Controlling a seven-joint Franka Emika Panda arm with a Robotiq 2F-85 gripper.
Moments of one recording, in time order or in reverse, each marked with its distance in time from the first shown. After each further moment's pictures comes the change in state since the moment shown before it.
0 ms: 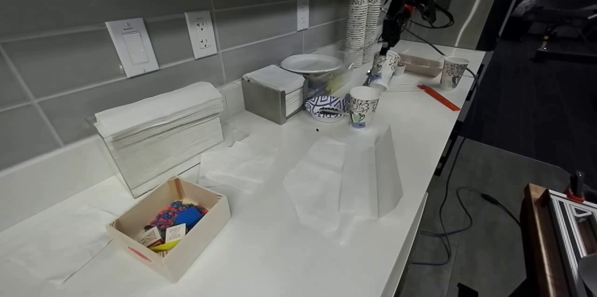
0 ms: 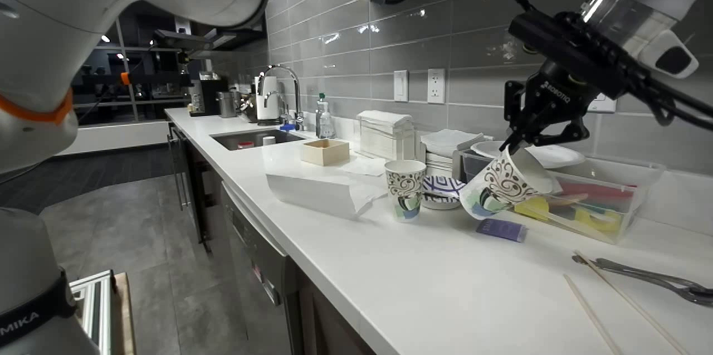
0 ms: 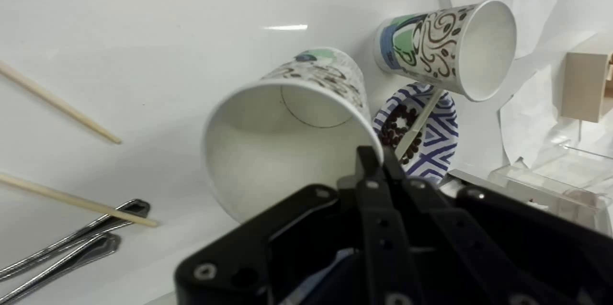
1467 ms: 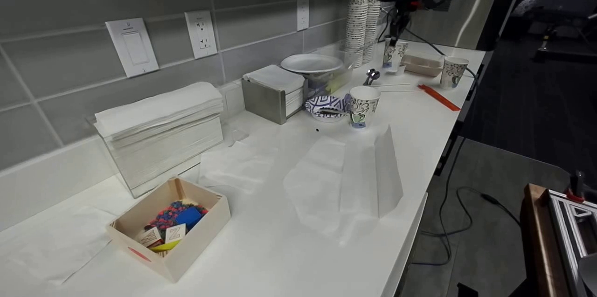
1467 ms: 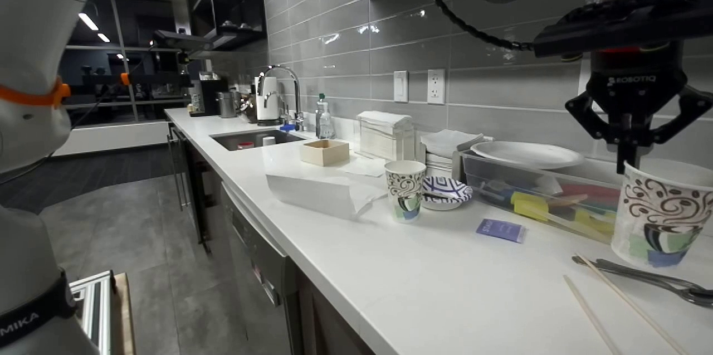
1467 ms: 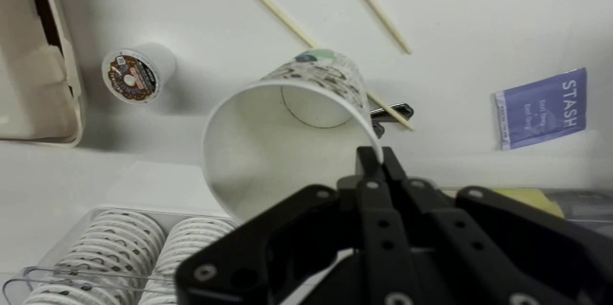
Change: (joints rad) arm 0.130 -0.208 -0.131 -0.366 -0.353 0.673 -0.070
